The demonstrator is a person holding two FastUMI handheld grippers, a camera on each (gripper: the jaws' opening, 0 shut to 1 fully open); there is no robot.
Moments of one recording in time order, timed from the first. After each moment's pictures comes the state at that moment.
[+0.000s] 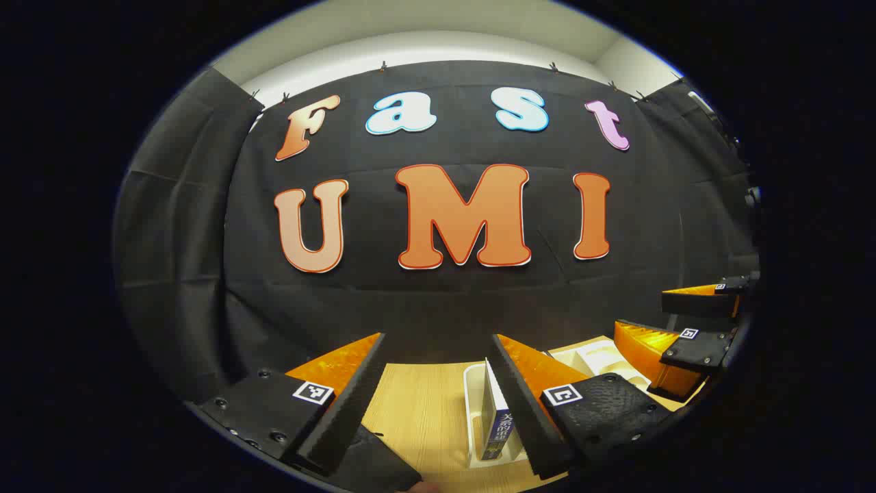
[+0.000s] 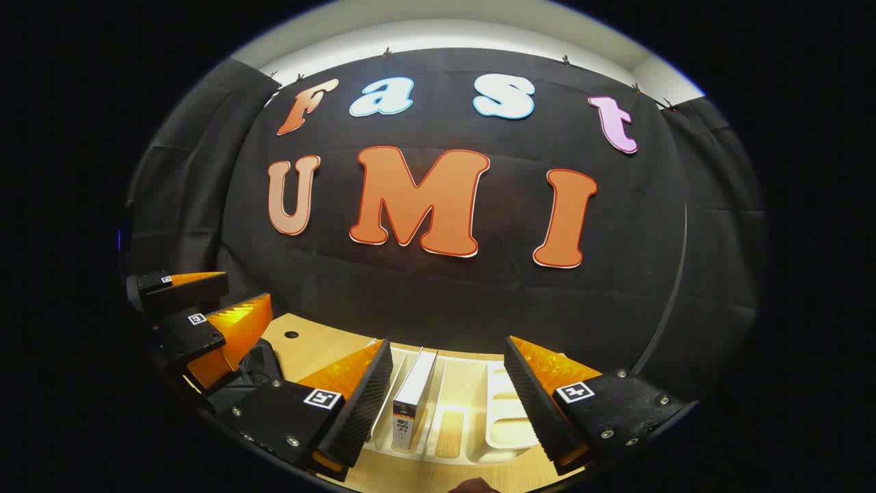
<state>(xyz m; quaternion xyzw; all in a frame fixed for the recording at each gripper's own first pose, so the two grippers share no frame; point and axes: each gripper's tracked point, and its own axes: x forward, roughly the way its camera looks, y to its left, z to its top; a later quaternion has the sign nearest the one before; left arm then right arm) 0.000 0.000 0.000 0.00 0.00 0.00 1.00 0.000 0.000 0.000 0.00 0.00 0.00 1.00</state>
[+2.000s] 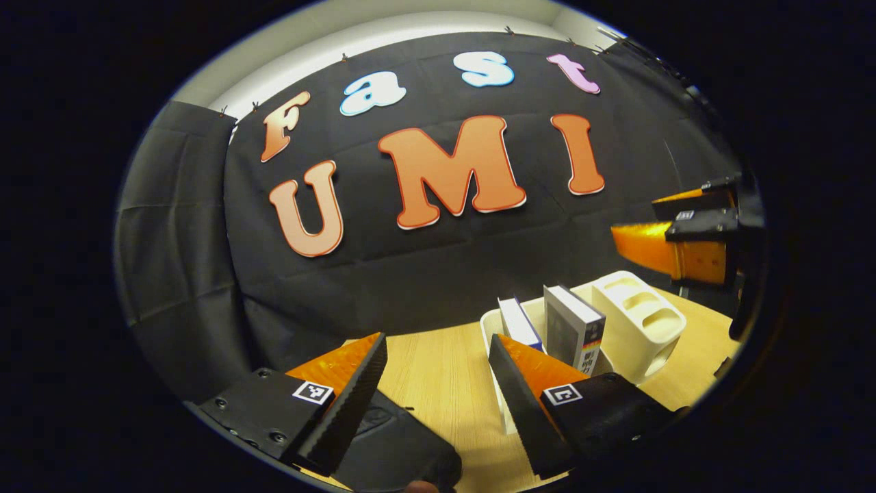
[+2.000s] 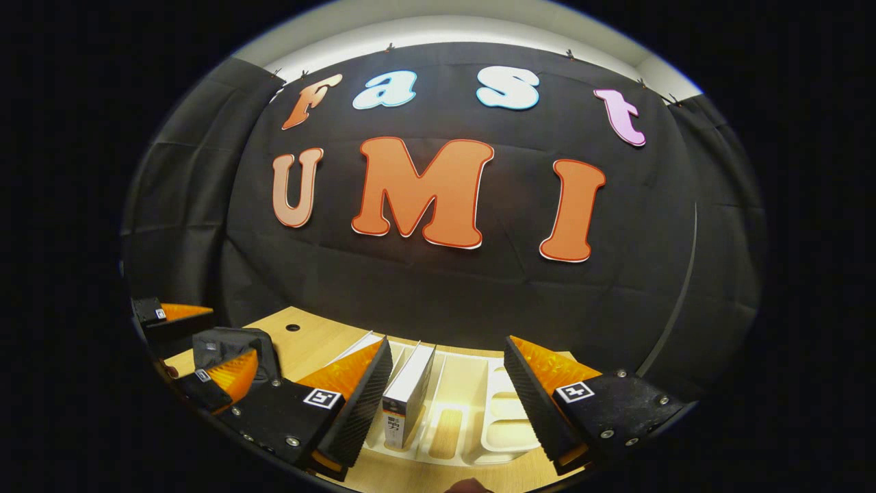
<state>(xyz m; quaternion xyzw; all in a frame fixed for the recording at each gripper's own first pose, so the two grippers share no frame) -0.026 0.002 -0.092 0.11 0.08 0.02 0.99 0.014 -0.010 -0.015 0.01 0.01 0.03 1.00</state>
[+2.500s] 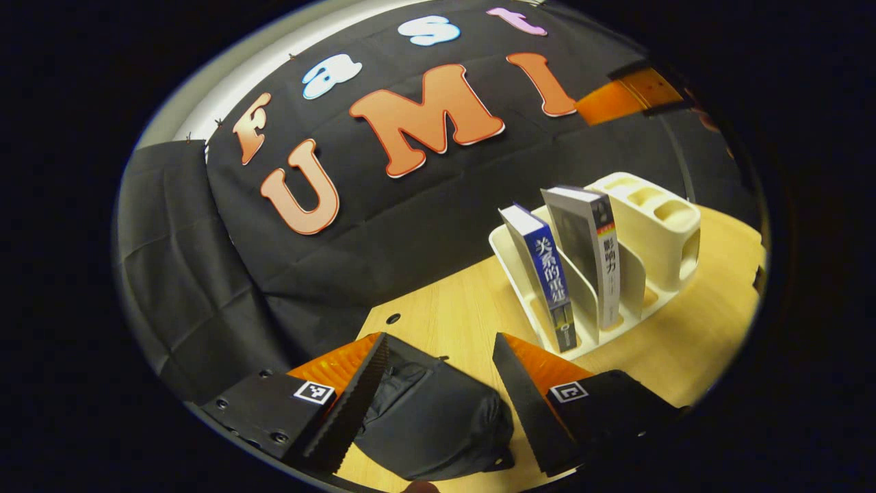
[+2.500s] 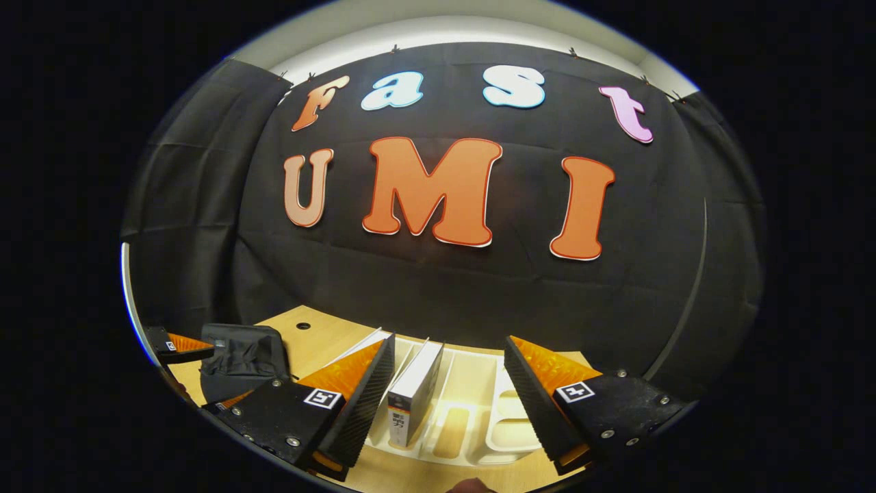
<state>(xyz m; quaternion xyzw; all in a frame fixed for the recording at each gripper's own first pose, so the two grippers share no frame) -0.068 0.032 -0.181 0.23 0.17 0.03 0.96 0.011 -0.014 -0.022 -0.01 0.00 0.04 1.00</state>
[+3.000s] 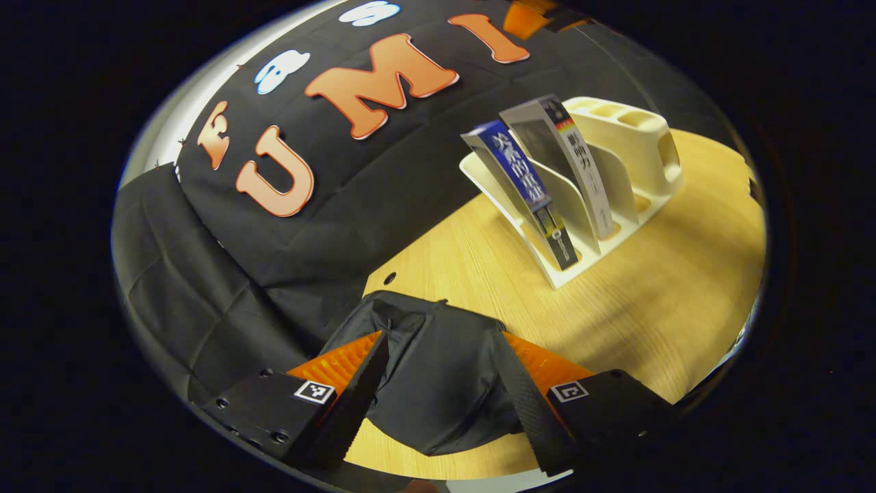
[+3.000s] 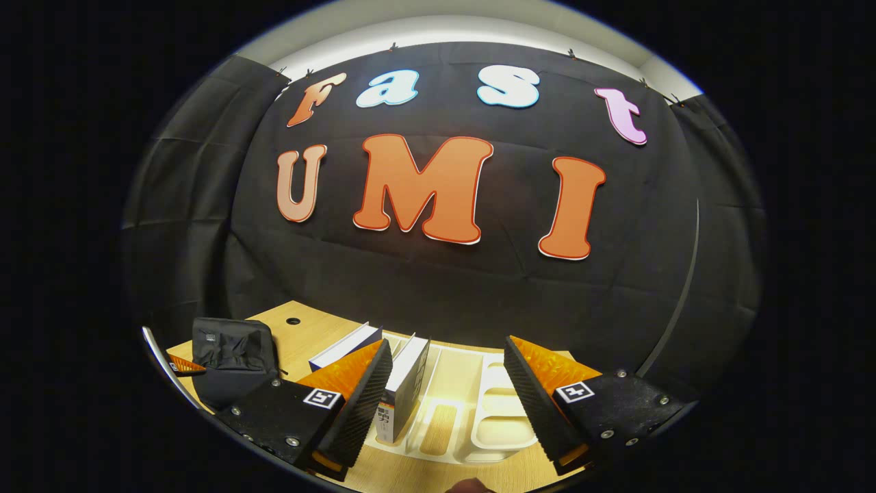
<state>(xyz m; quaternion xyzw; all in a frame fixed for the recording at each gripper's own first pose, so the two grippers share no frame) -0.101 0.055 -0.264 0.33 0.26 0.02 0.91 0.014 -0.018 -0.033 0.00 0.01 0.03 1.00</state>
